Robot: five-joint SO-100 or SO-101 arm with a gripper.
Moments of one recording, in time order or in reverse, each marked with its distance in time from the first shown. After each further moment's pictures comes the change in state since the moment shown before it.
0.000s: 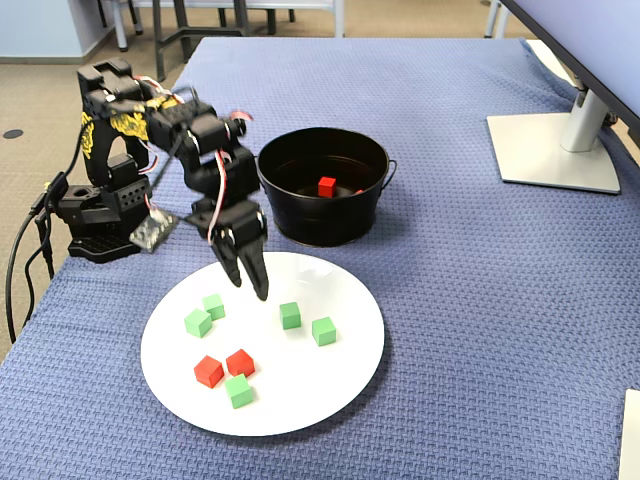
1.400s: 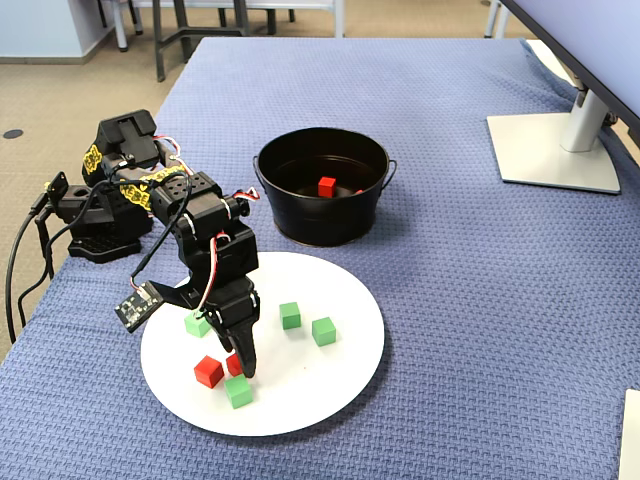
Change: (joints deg) arm 8.6 -29.4 -30.6 5.2 1.1
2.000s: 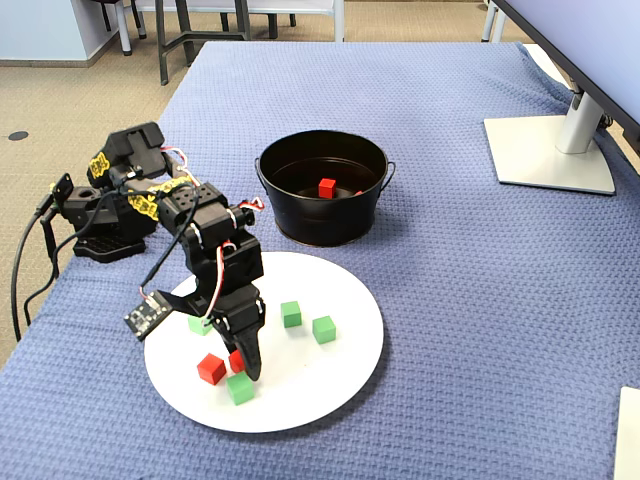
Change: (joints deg) arm 0.0 -4.2 -5.4 0.0 -1.3
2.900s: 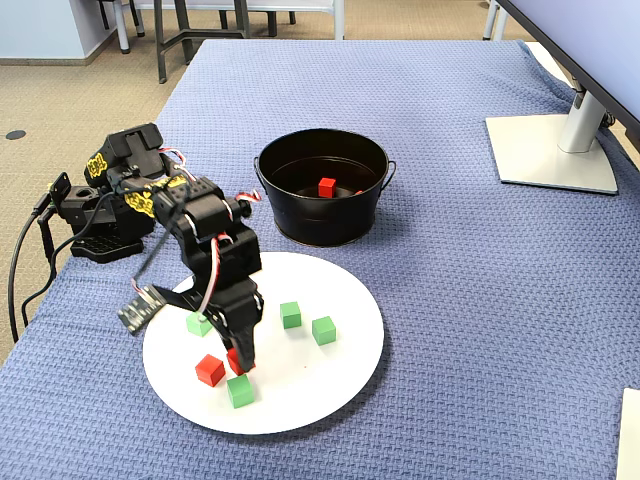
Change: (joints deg) arm 1.1 1.1 -6.2 3.3 0.4
